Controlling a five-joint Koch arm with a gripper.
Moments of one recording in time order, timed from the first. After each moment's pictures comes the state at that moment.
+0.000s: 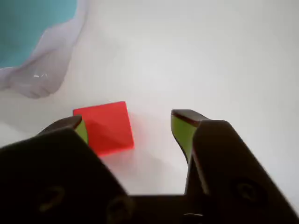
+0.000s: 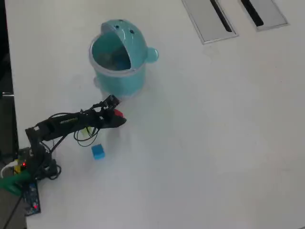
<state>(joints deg) -18.4 82.7 109.7 20.6 -99.1</state>
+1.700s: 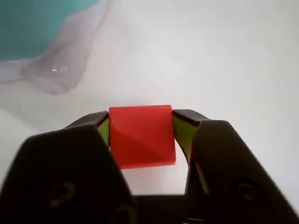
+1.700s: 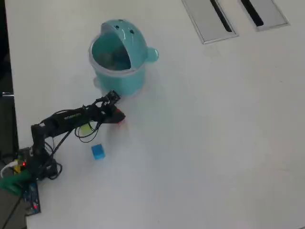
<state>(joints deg) -22.2 77.4 102.6 25.8 -99.0</state>
